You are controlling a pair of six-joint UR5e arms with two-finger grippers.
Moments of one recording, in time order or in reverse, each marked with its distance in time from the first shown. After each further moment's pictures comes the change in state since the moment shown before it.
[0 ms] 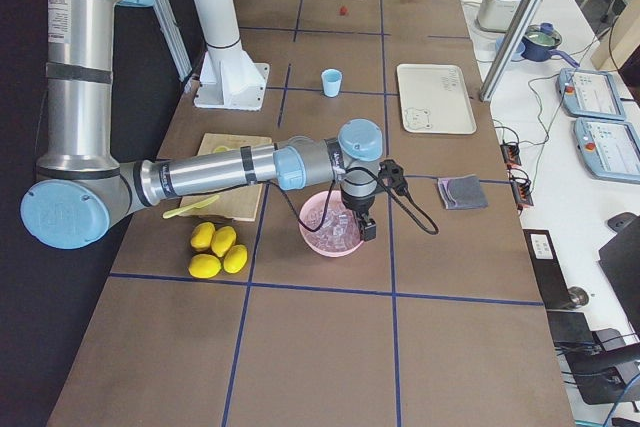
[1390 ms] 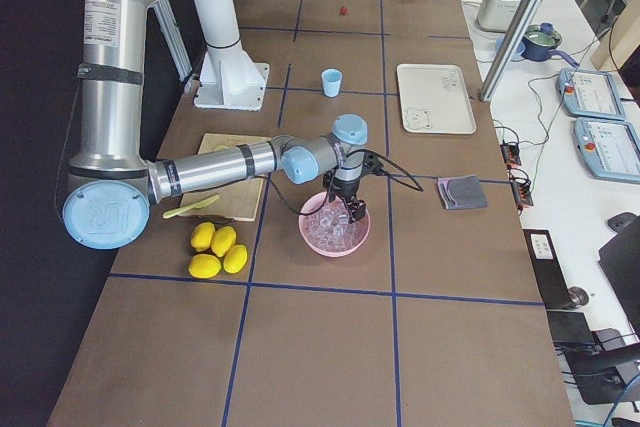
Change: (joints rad) left arm 0.023 -0.003 0.016 0.001 0.000 0.000; right arm -0.310 -0.008 -0.027 0.110 -0.168 0.027
